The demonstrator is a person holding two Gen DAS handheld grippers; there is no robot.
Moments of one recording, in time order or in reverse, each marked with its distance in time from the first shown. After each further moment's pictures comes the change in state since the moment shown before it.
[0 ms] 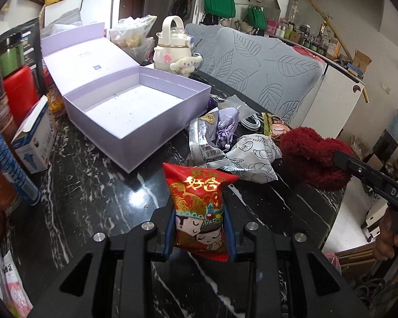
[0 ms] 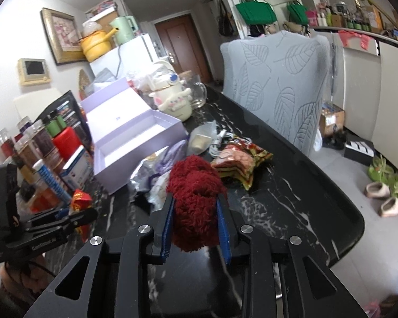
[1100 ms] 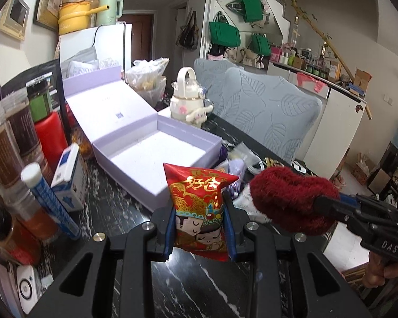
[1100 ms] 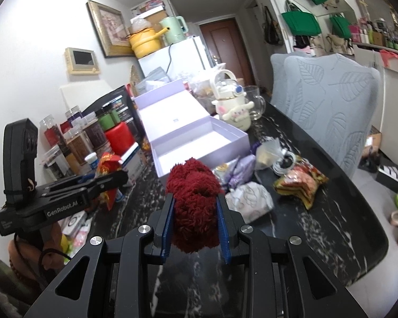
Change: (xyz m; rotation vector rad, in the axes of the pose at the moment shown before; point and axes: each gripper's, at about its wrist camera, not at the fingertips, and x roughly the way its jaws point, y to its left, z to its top) left arm -0.060 0.012 0.044 0.018 -0.163 0.057; right arm -0.028 0.065 0.006 -0.123 -0.021 0.209
